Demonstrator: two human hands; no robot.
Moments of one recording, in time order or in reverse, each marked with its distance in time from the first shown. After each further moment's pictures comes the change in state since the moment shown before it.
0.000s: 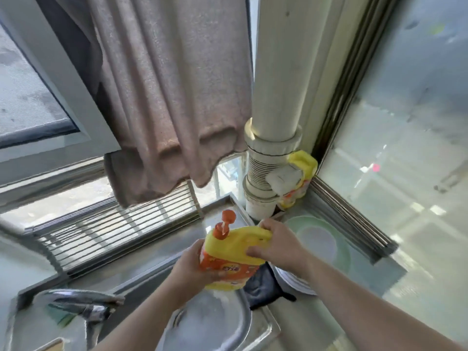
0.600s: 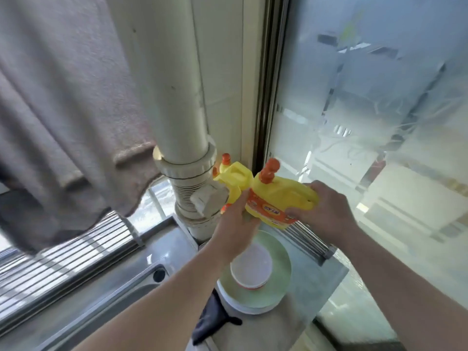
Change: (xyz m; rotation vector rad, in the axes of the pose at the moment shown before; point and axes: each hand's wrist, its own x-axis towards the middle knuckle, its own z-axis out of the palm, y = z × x) left_hand 0.088 0.196 0.202 0.021 -0.117 0.447; right_hand -0.029 0.071 -0.234 -0.170 0.575 0.065
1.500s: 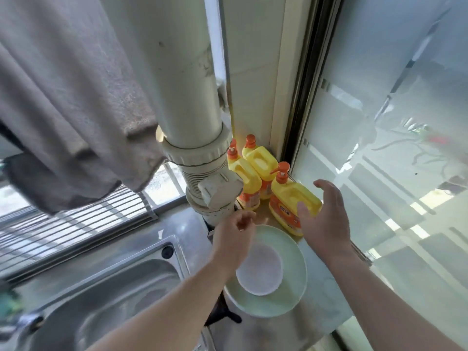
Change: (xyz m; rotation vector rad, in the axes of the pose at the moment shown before) left_hand 0.023 -0.074 0.028 0.031 0.381 -0.369; right_hand 0.060 0.055 0.088 0.093 0.072 -0.119
